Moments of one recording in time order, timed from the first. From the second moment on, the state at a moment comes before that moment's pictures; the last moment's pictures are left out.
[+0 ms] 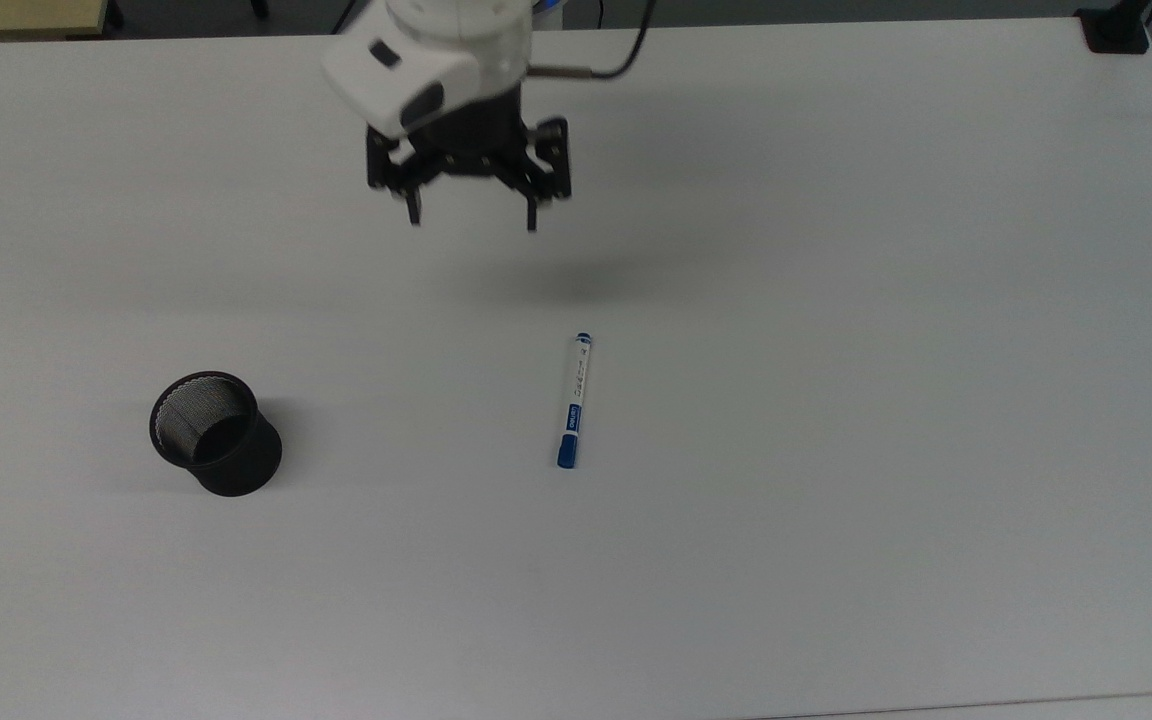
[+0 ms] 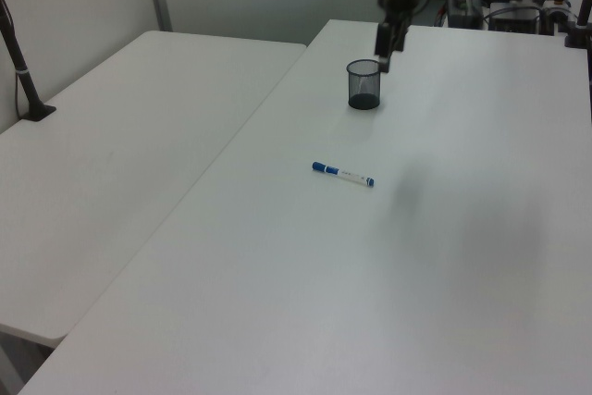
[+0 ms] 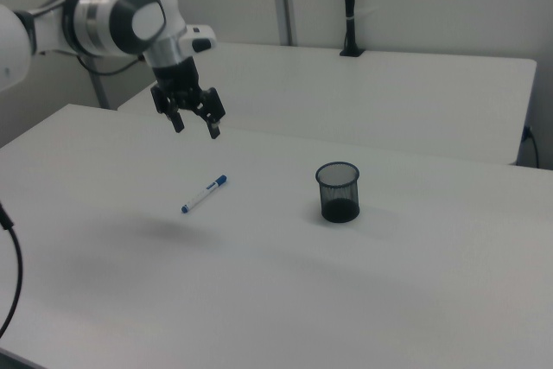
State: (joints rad) arm 0.09 0.23 -0.01 -1.58 -0.06 1.91 0.09
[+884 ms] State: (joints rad) arm 0.18 0.57 -0.01 -1.57 -0.20 2.36 0.42
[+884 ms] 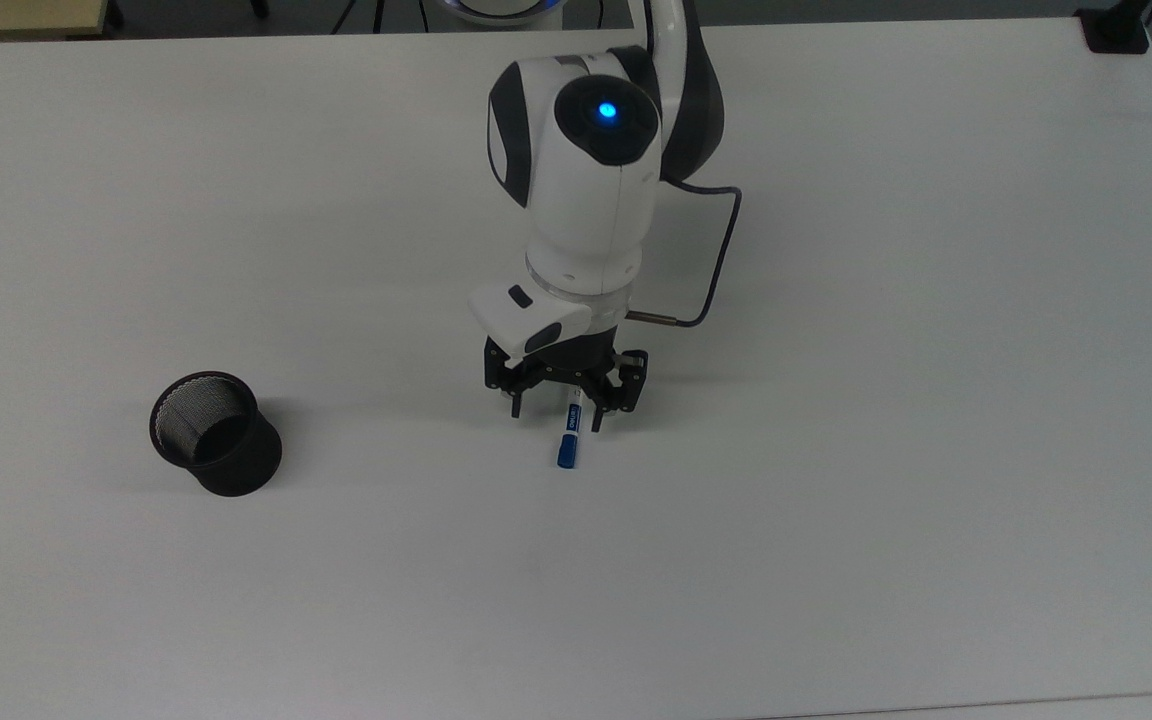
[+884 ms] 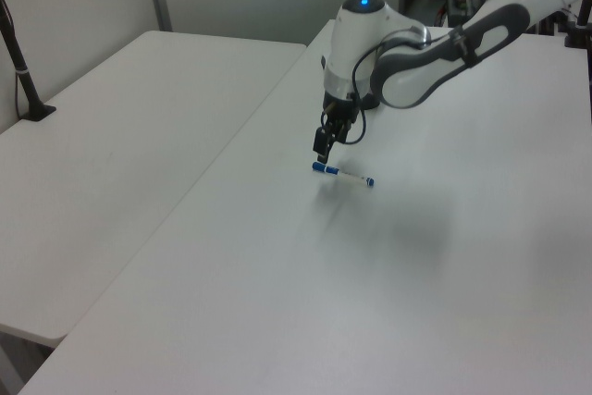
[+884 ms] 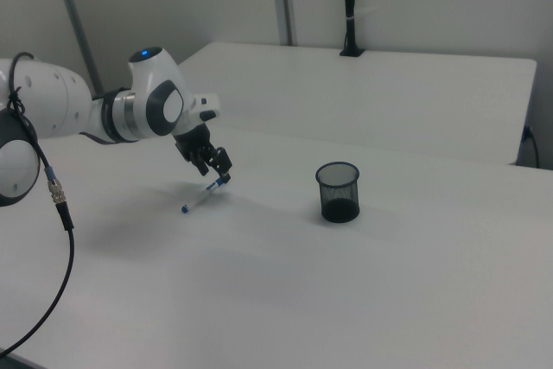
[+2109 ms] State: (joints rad) arm 0.20 0.65 -0.01 -1.53 -0.29 2.42 0.50
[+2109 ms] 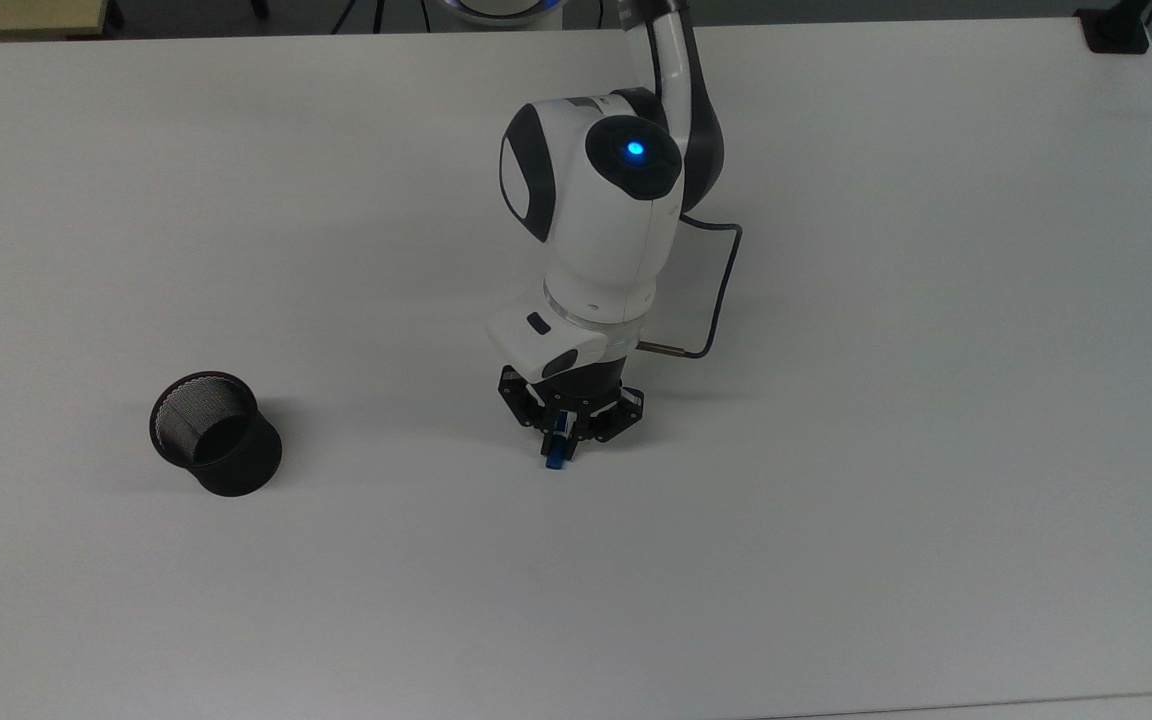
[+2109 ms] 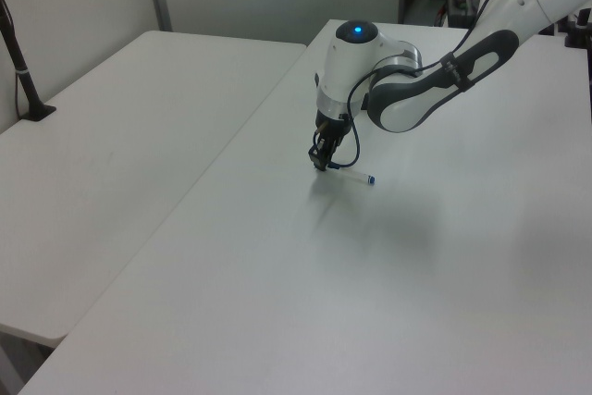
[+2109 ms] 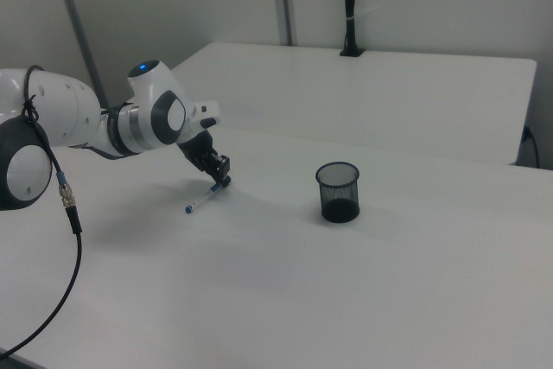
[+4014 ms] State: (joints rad) arm 0.17 0.67 -0.03 -1.47 -0.30 2.44 0.51
